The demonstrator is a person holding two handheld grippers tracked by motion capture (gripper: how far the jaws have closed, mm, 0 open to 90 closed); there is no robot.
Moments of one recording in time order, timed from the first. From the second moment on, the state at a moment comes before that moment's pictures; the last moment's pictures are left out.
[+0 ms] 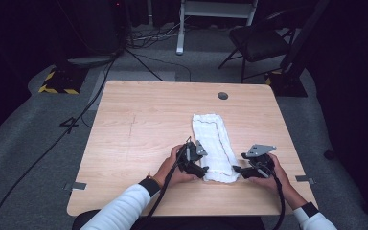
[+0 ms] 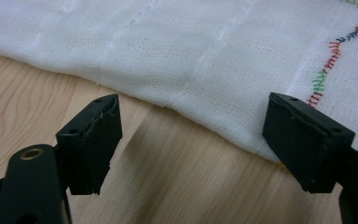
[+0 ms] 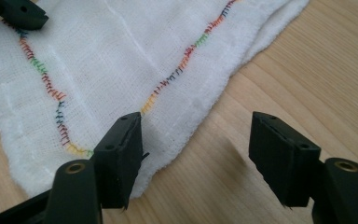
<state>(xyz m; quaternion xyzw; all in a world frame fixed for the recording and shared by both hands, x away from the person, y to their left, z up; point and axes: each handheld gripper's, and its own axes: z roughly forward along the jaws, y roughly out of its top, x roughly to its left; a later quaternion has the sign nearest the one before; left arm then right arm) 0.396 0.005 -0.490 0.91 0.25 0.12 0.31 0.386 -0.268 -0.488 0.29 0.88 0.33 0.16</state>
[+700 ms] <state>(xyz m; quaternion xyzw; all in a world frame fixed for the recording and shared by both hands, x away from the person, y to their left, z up) 0.342 0.067 -0.487 0.91 0.25 0.11 0.32 0.351 -0.223 -0.485 0.22 0.91 0.34 0.12</state>
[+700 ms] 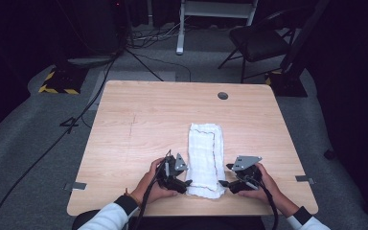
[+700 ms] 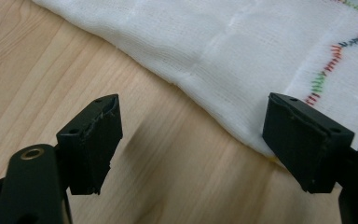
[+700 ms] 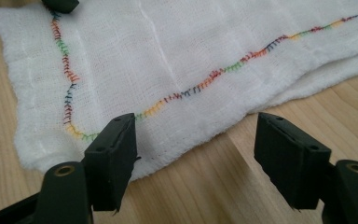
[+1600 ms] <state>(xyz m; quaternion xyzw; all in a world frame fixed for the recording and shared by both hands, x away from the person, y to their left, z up) 0.499 0.050 -0.473 0.86 0.34 0.14 0.35 0.494 -0.212 -0.475 0.32 0.86 0.36 0.19</state>
